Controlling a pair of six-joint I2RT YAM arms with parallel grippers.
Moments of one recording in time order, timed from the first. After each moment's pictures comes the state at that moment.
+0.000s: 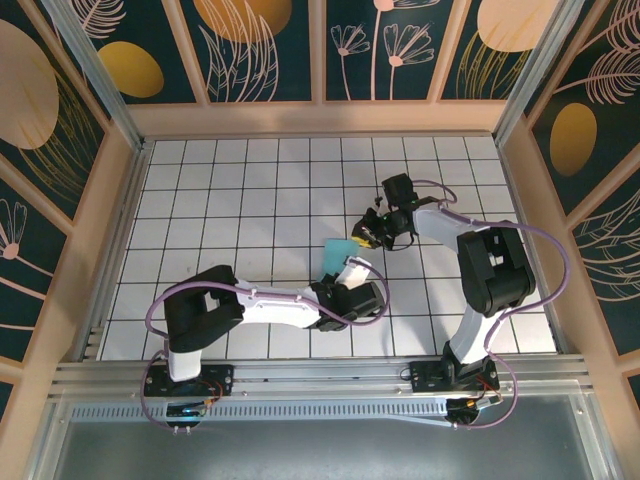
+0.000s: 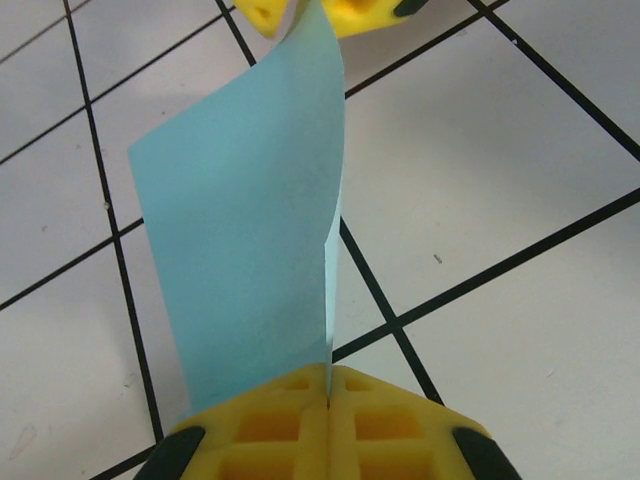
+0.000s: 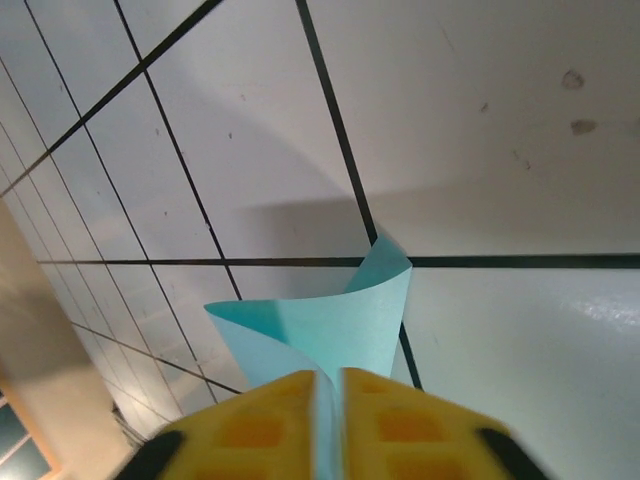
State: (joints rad) left arm -1.27 1.89 1.11 -0.29 -0.73 -0.55; right arm 0.37 1.76 1.08 -0.42 -0.55 0.78
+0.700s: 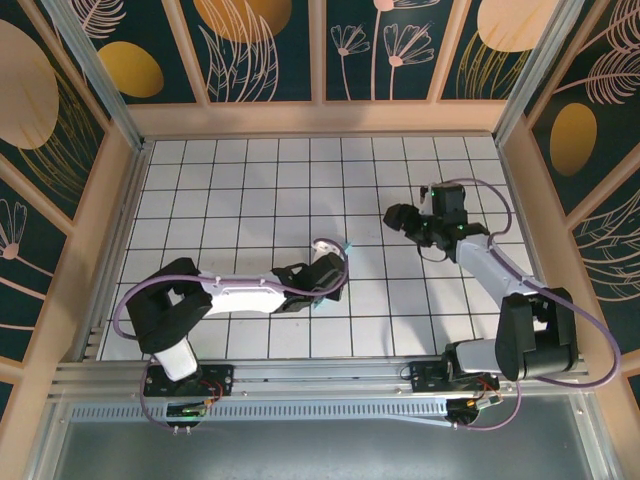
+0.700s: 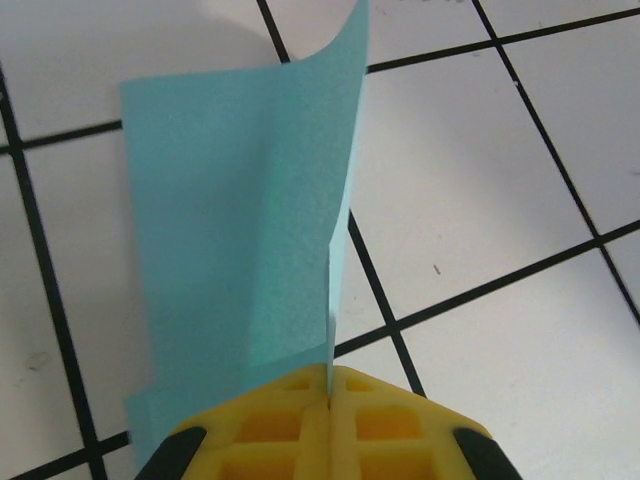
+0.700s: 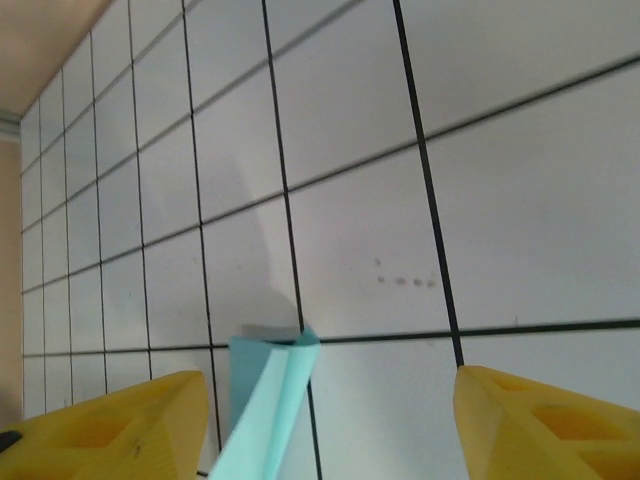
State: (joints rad) left arm -1.06 1.71 0.86 -0.02 -0.28 -0.71; right arm 0.19 1.33 0.78 -0.24 -0.40 0.61
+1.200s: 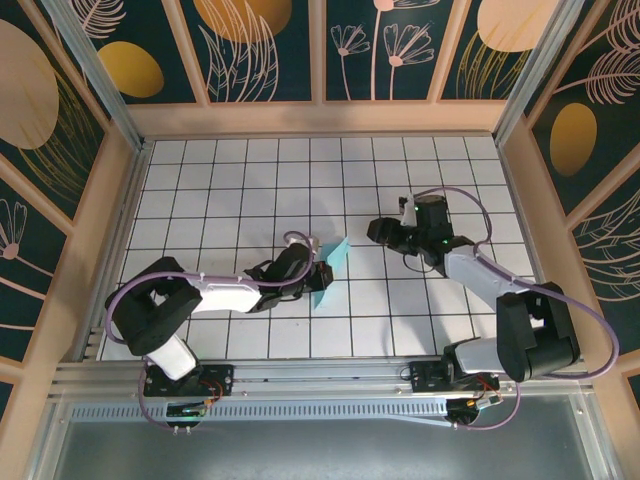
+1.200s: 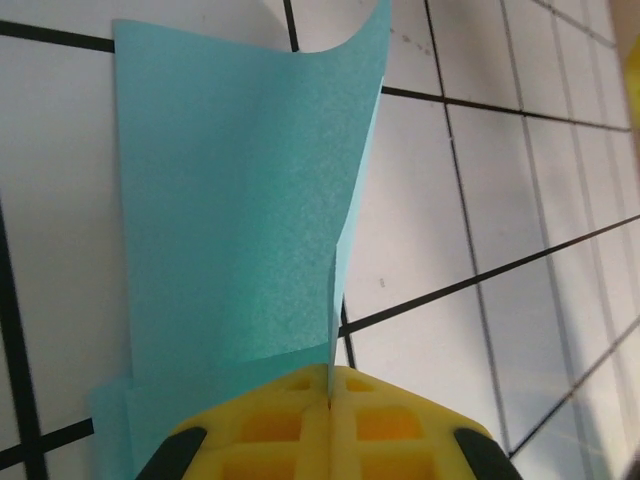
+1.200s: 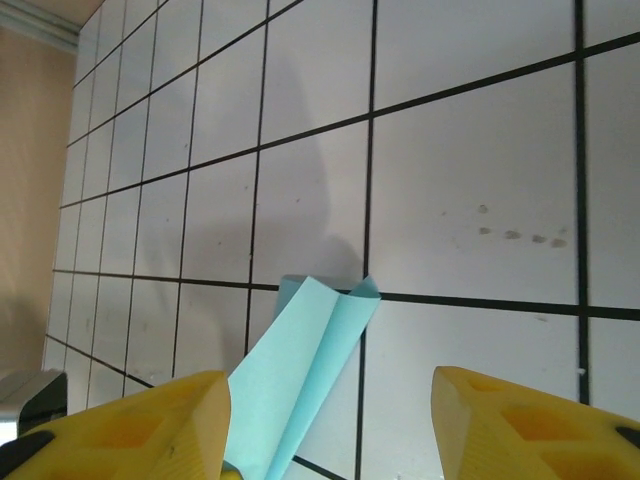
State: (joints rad) left arm -0.89 1.64 0.64 0.35 0.08 -0.97; right arm 0.31 1.34 0.68 -0.05 -0.45 0.61
